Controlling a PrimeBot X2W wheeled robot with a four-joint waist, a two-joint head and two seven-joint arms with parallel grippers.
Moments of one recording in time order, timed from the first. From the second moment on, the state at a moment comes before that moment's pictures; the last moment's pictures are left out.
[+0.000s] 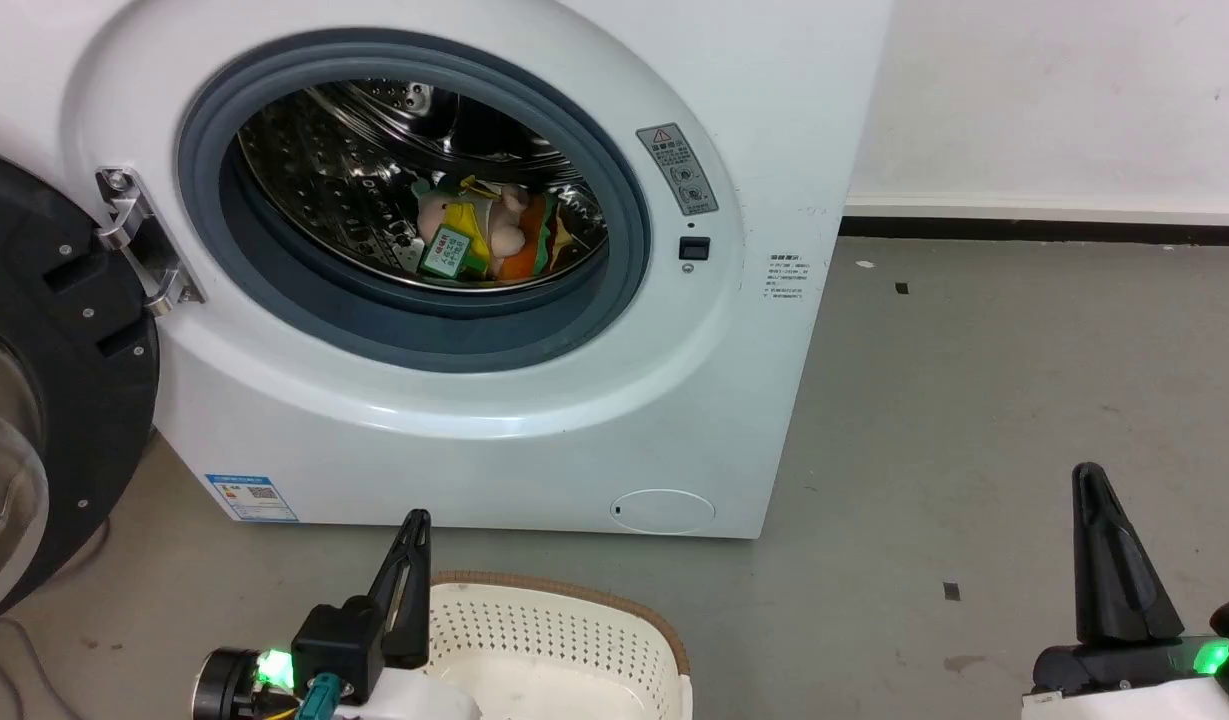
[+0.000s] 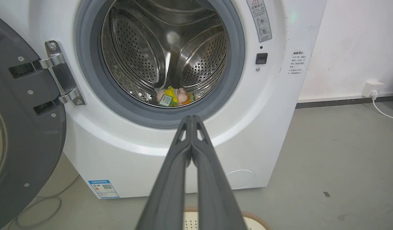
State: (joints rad) left arm -0.02 0.19 -0.28 0.12 -0.18 0.18 -0.25; right arm 0.10 -0.05 -0.07 -0.15 0.18 0.13 -0.25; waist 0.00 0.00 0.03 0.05
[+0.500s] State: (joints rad) left arm -0.02 0.17 -0.25 0.11 -0.16 0.16 -0.22; right arm 0.09 -0.05 -0.06 -0.13 0.16 0.13 -0.22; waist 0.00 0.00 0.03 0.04
